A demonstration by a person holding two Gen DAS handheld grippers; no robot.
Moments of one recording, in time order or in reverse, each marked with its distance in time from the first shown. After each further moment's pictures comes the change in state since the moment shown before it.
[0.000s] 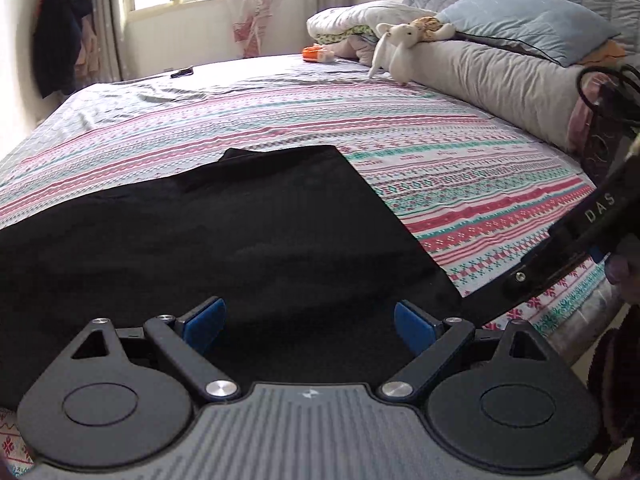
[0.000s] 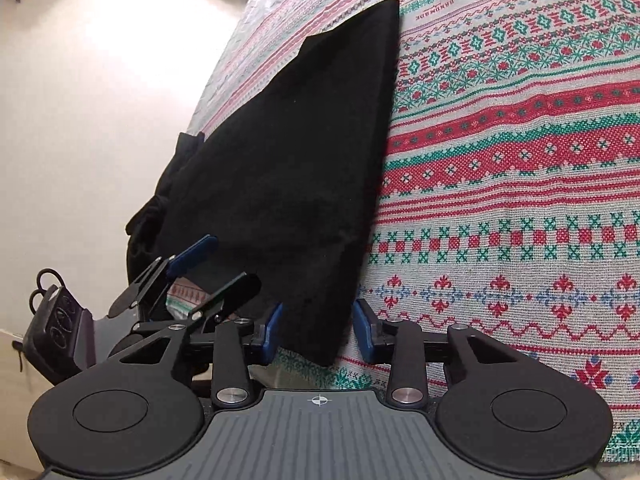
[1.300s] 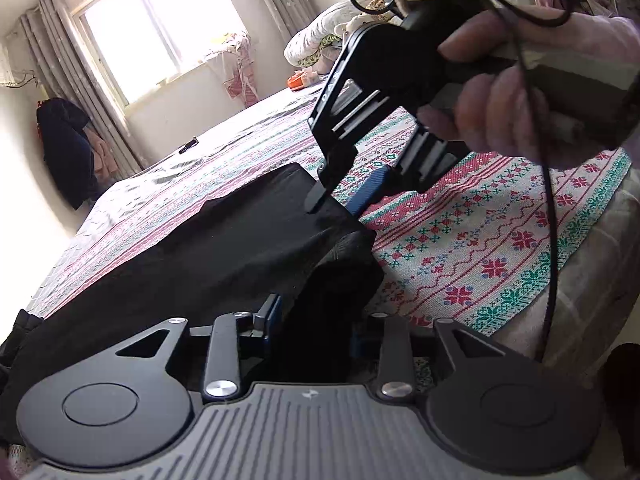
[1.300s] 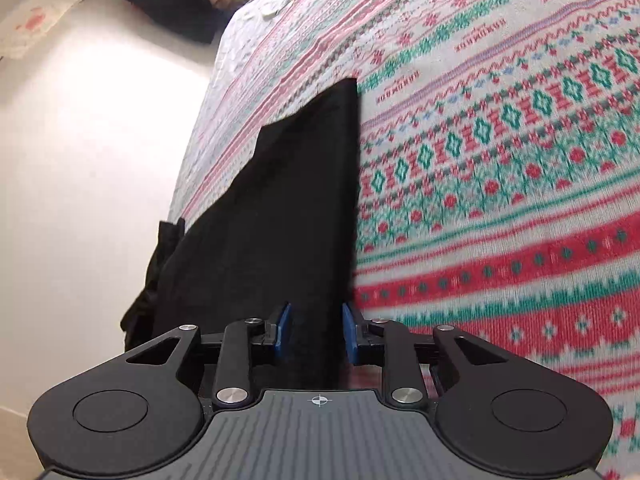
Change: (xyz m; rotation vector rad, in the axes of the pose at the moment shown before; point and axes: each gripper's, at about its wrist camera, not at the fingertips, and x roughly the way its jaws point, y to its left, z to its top) left arm 0.015 -0.100 -0.035 0.305 -0.086 0.272; right arm 0.020 -0.033 0.084 0.136 -0.167 0.003
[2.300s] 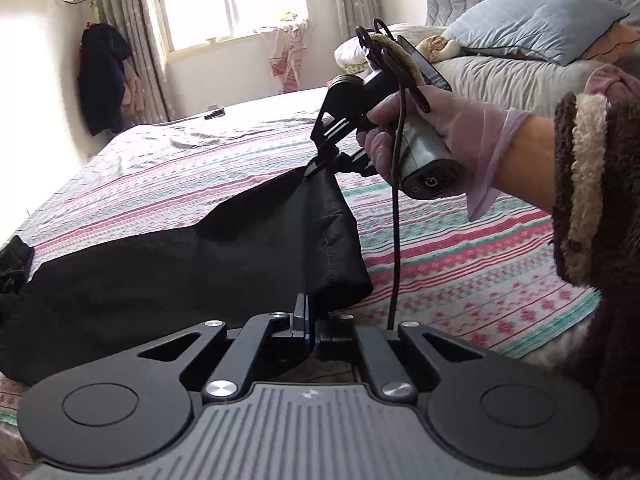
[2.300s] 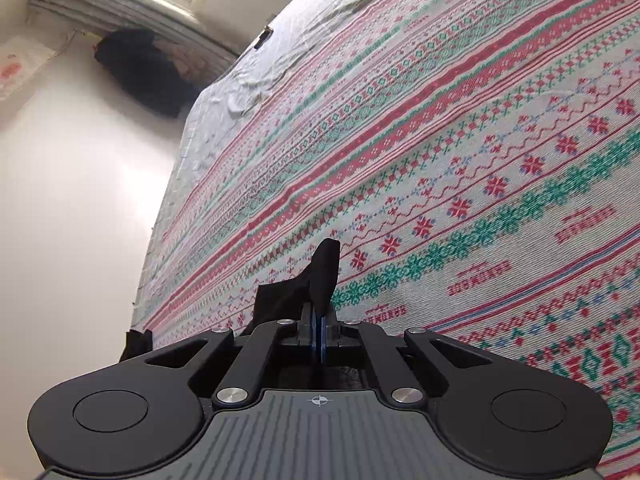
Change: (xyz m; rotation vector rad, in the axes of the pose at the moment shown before) left arm -0.048 -0.011 0.067 -0.318 0.031 -0.050; right arm -0.014 0.014 0.100 0.015 -0.225 -0.131
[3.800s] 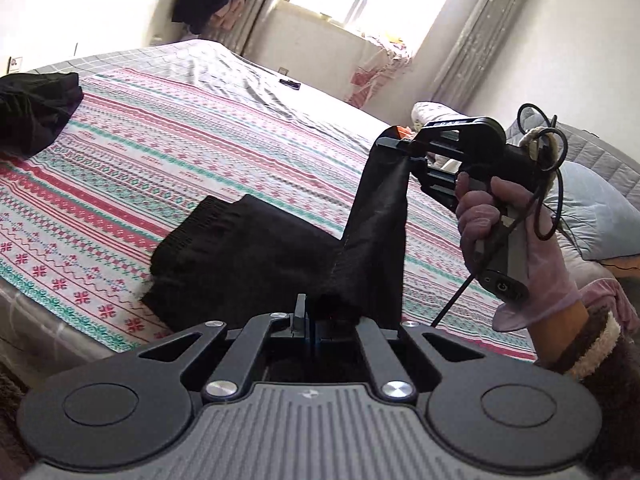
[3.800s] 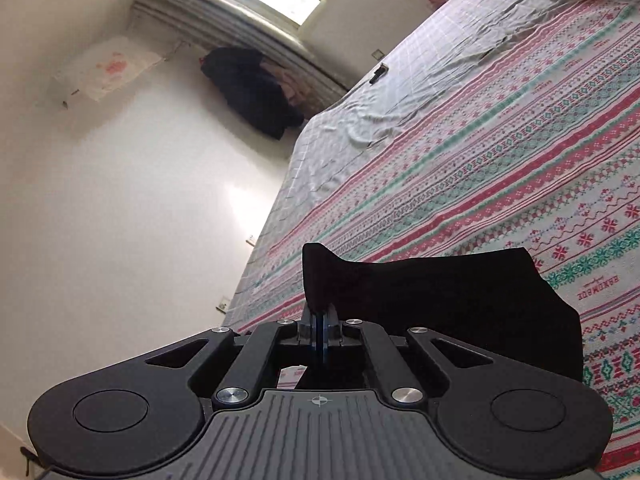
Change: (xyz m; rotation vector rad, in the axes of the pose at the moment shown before) left arm -0.050 0.107 -0.024 -0.607 0.015 -0.096; right arm -0.050 0.092 -0.041 -0.147 -0.100 0.272
